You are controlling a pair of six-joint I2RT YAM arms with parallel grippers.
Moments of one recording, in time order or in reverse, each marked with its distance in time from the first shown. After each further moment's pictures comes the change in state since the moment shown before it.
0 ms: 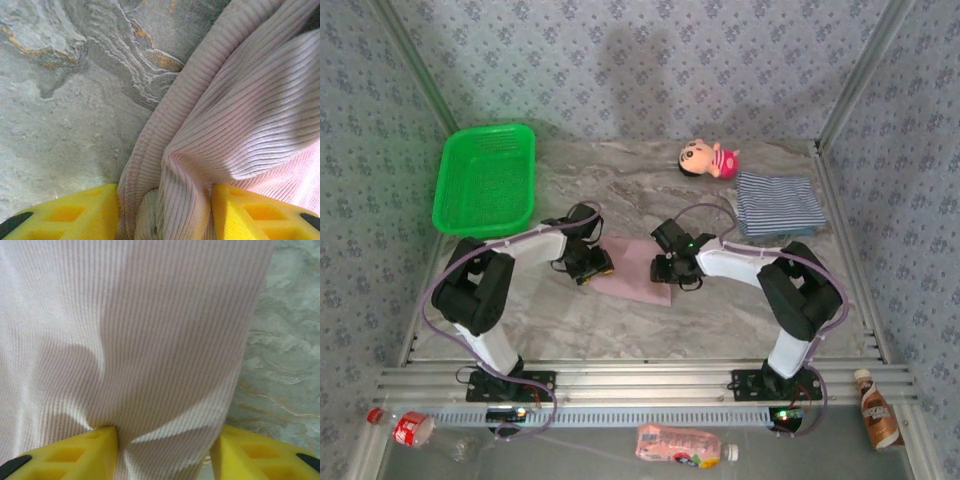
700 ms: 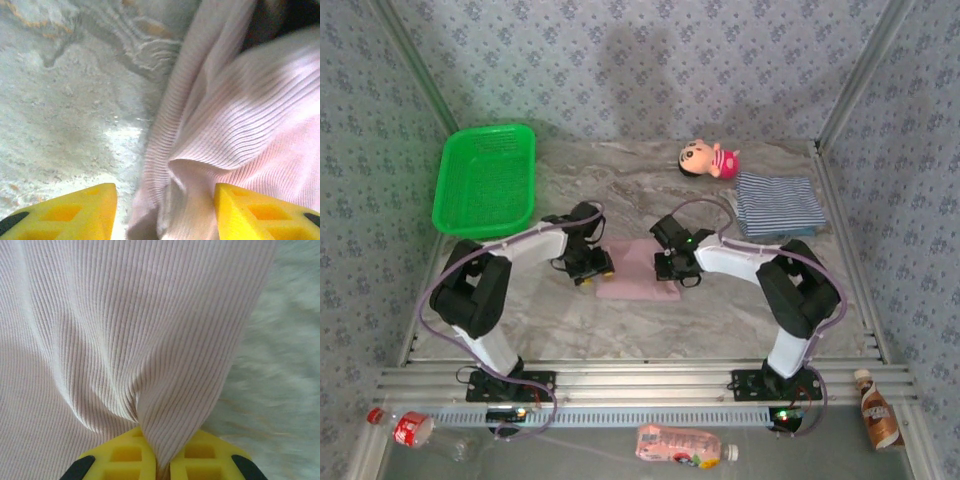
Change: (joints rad) left arm -0.013 -0.034 0.063 -0.121 -0.018 0.067; right arm -0.038 0.006 0.051 -0.071 0.051 -0.146
